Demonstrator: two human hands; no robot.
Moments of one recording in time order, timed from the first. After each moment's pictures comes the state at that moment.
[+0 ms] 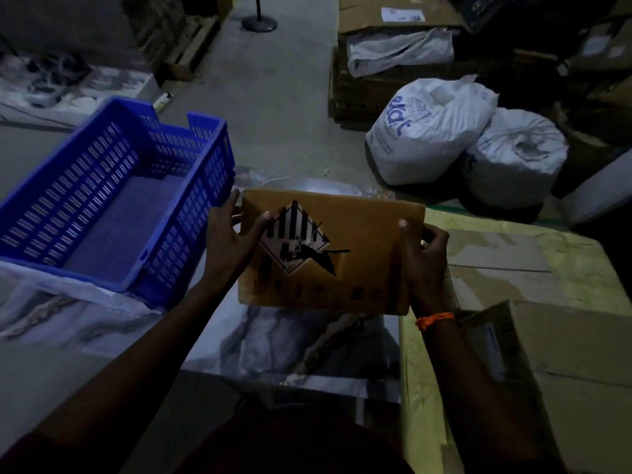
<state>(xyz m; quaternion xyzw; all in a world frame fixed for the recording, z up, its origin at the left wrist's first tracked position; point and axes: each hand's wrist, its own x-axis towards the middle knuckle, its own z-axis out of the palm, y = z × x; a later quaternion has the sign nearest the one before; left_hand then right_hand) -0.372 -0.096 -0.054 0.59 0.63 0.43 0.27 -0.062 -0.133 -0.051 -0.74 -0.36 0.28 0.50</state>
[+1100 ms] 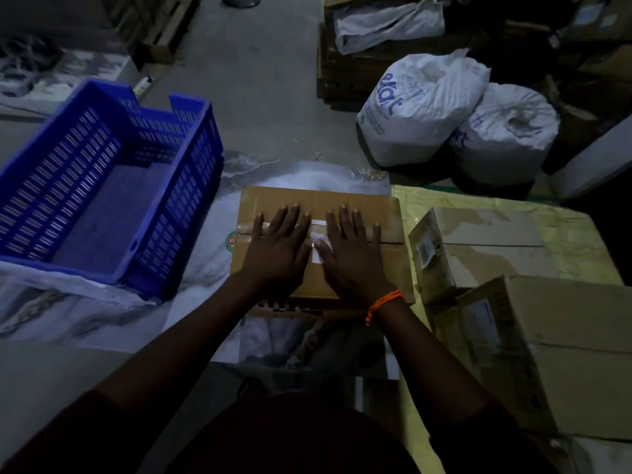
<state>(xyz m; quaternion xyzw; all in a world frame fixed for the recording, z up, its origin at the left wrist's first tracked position) -0.319 -0.112 -0.102 0.84 0.52 0.07 0.10 -0.132 -0.134 -0.095 -0.68 -0.73 0.11 0.04</state>
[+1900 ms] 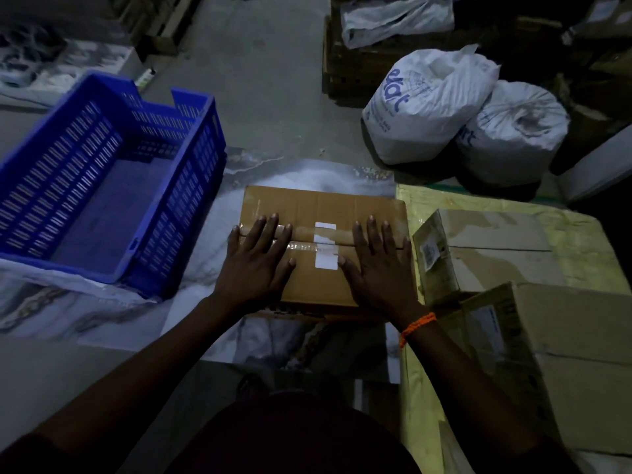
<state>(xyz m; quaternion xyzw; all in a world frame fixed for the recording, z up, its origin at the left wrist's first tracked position) -0.359 -0.133 -0.113 0.83 0.54 0.05 0.07 -0.087 -0.161 -0.111 -0.69 -0.72 0.07 0.05</state>
